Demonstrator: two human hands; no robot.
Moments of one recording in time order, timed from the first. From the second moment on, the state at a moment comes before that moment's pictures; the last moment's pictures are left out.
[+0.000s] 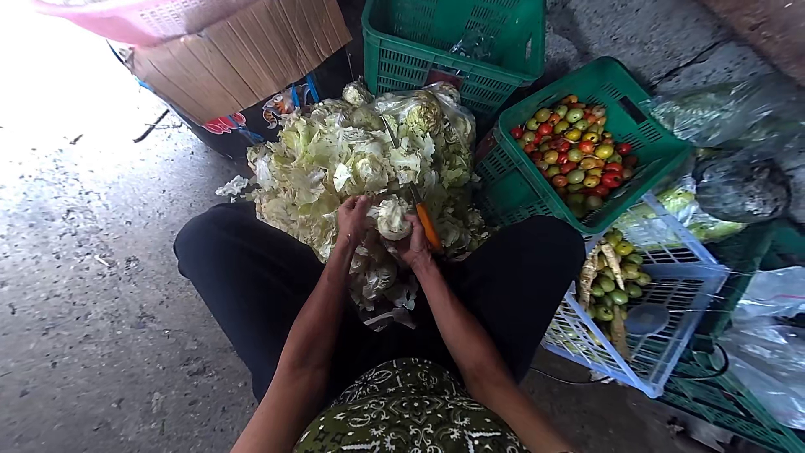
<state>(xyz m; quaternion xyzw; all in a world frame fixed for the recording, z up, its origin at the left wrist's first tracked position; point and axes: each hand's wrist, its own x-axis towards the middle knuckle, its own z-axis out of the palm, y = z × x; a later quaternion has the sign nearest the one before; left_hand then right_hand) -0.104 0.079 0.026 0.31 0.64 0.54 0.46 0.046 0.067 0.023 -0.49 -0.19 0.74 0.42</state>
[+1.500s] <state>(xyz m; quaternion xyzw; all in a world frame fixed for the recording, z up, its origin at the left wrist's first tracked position) -0.083 0.057 0.084 0.47 0.59 0.44 0.49 0.054 0.078 0.055 -0.46 -0.15 0.69 0.54</state>
